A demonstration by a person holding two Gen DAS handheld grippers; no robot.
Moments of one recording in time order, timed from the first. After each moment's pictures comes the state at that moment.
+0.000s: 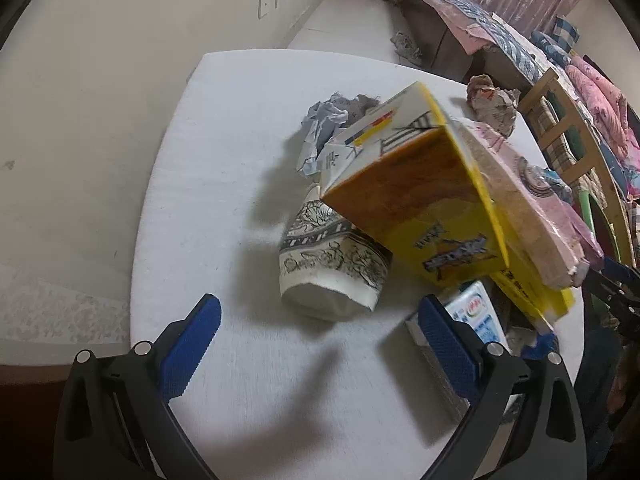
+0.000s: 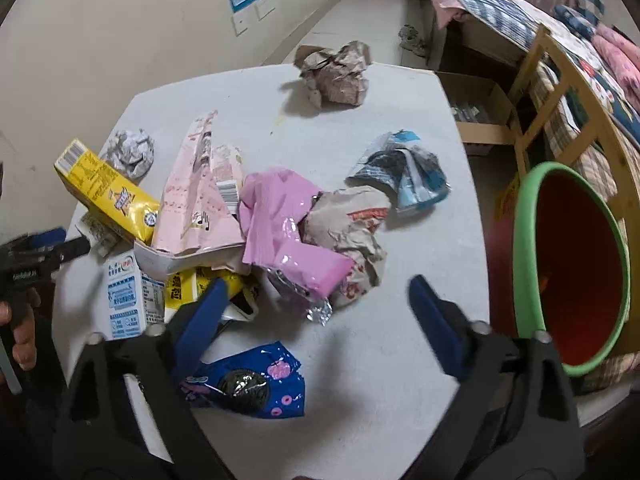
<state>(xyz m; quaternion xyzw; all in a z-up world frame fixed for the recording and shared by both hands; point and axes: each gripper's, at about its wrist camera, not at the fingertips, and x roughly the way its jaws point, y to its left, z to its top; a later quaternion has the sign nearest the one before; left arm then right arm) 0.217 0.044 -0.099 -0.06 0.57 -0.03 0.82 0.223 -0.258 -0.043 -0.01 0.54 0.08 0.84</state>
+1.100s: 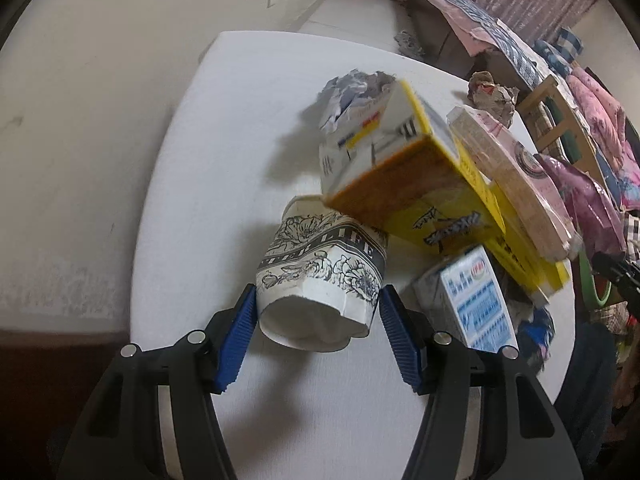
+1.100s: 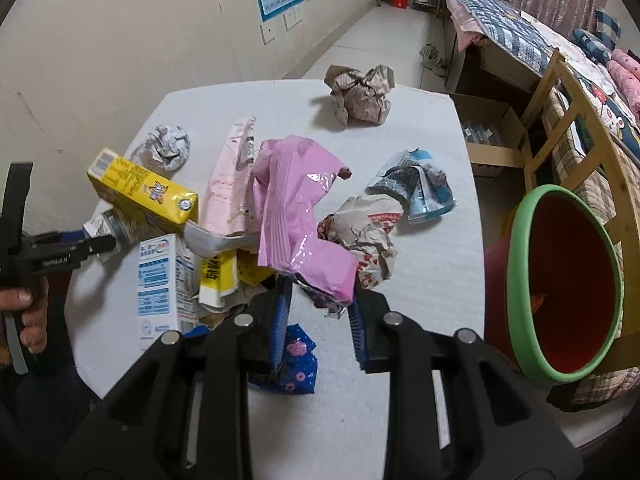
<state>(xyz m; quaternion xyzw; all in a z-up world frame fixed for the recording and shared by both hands) 0.182 0.060 -0.100 -0.10 0.58 -0.03 0.81 0.196 -0.258 -0.014 -0.02 0.51 0.12 0.85</state>
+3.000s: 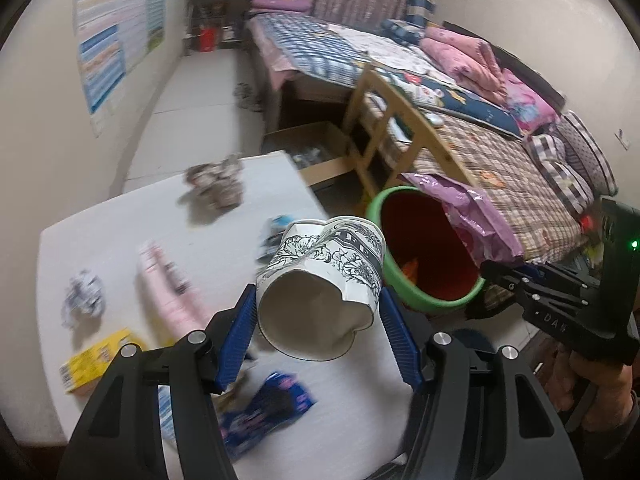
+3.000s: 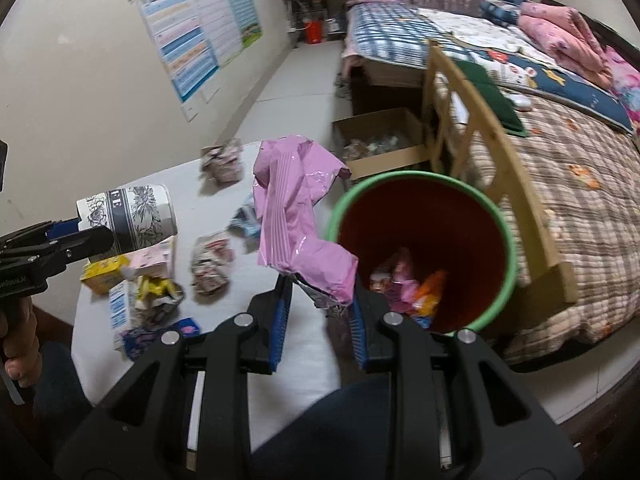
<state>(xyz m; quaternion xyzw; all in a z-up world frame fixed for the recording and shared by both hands) 0.185 -0.212 0.054 0.01 0.47 -0.24 0.85 0.140 -0.445 0.051 0.08 0.45 0.01 0.89</state>
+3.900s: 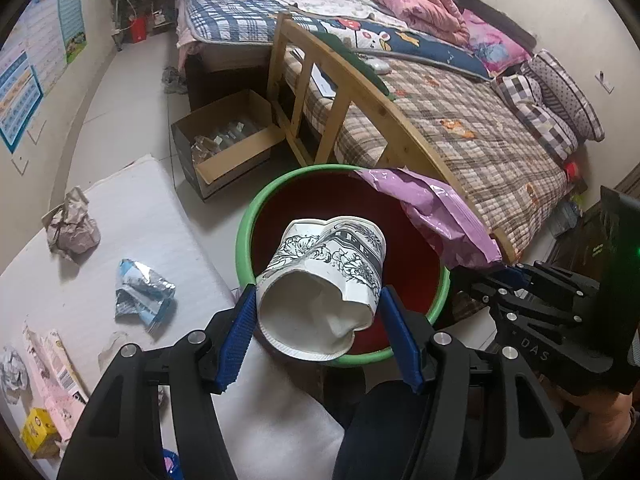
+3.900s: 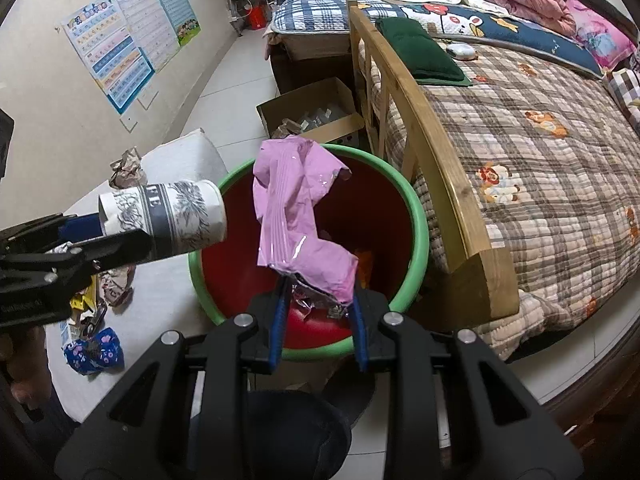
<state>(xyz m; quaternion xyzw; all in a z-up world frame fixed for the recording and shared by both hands) 0.226 -0.394 0.002 0.07 0.52 -0.31 0.79 0.156 -0.565 0.000 0.13 0.49 -0.05 0.86</state>
